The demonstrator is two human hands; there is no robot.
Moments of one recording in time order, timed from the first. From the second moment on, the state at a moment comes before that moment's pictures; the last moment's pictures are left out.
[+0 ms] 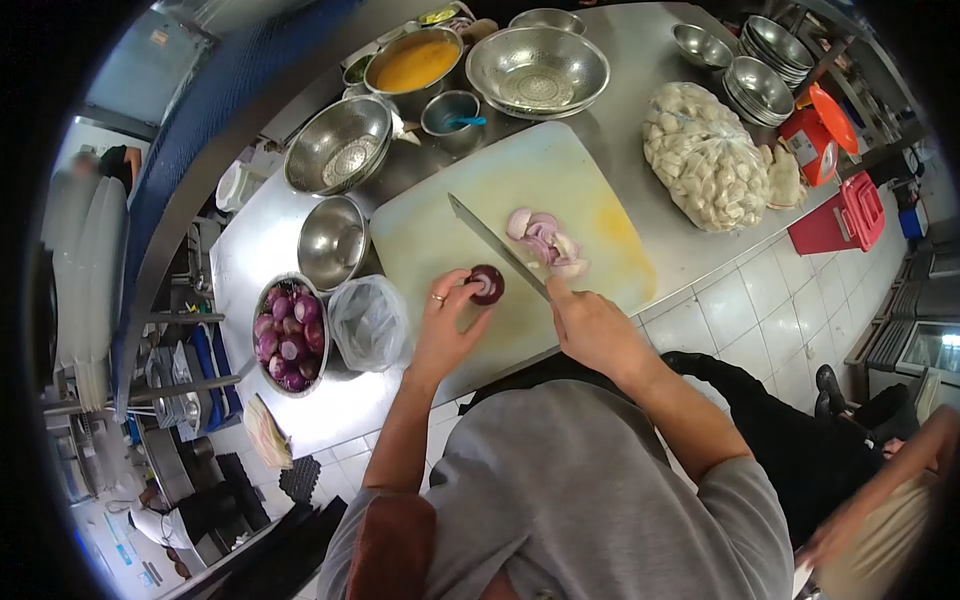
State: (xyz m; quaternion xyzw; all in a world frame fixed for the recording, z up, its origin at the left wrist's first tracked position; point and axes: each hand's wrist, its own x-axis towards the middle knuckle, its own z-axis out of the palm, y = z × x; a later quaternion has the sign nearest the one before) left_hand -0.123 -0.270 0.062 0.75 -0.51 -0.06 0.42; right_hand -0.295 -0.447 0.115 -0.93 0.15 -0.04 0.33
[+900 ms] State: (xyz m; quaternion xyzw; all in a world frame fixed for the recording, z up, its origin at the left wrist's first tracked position) left_hand -0.101 -0.272 0.051 0.70 -0.52 -0.08 0.48; right_hand -0.286 -0.413 0.172 -0.94 0.16 0.15 0.26
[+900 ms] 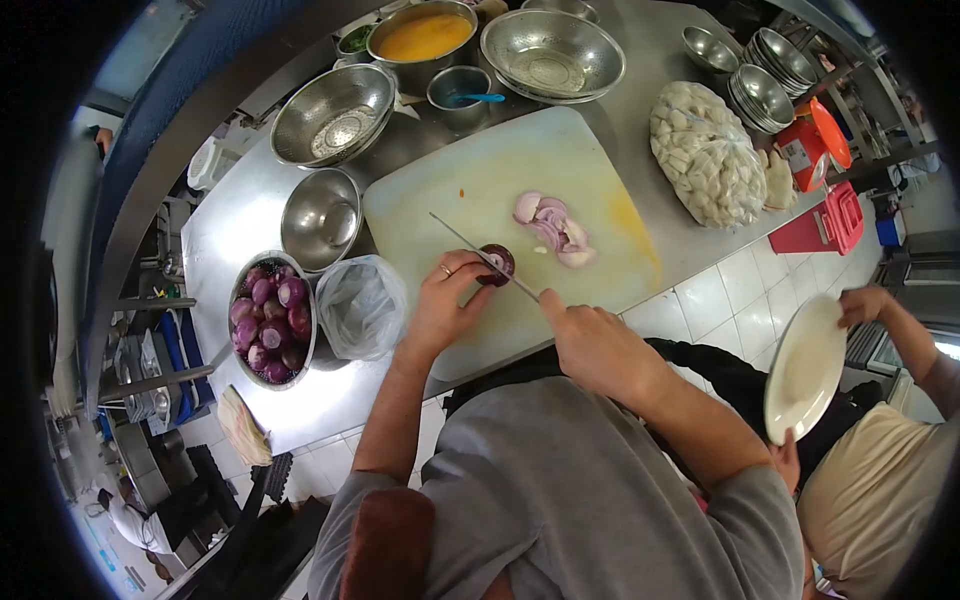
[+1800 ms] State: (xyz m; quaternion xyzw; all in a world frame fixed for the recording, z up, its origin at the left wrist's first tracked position) left_hand -0.091 -0.272 0.044 0.72 -0.52 -0.05 0.47; right_hand -0.249 -0.418 0.089 -0.96 0.12 0.07 0.24
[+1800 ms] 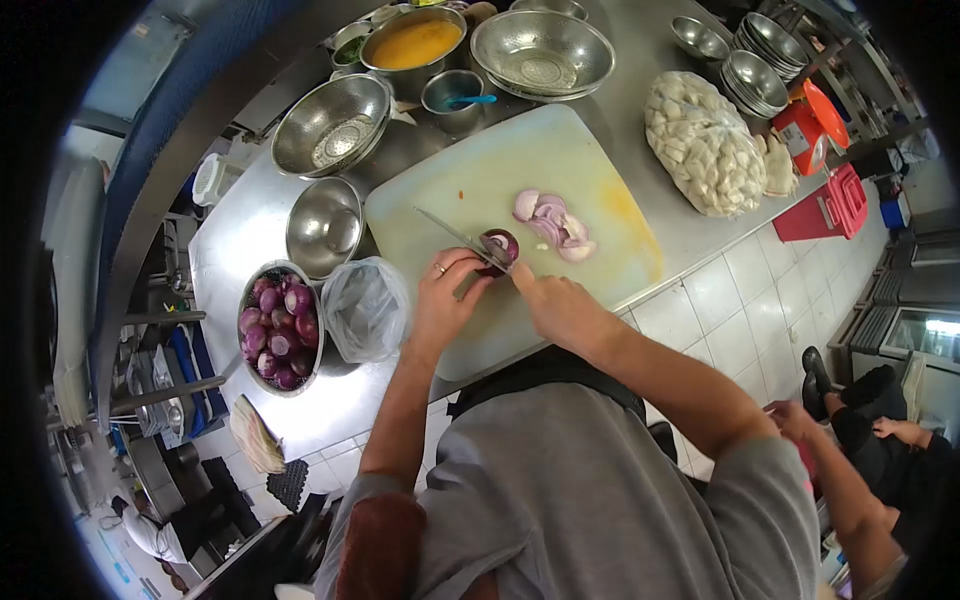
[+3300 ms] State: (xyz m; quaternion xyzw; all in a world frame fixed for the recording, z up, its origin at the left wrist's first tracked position) left_hand -0.157 -0.304 0.074 0.85 -0.40 -0.10 0.34; right_hand -0.311 -0.526 0.141 -0.93 -0.04 0.17 0.32
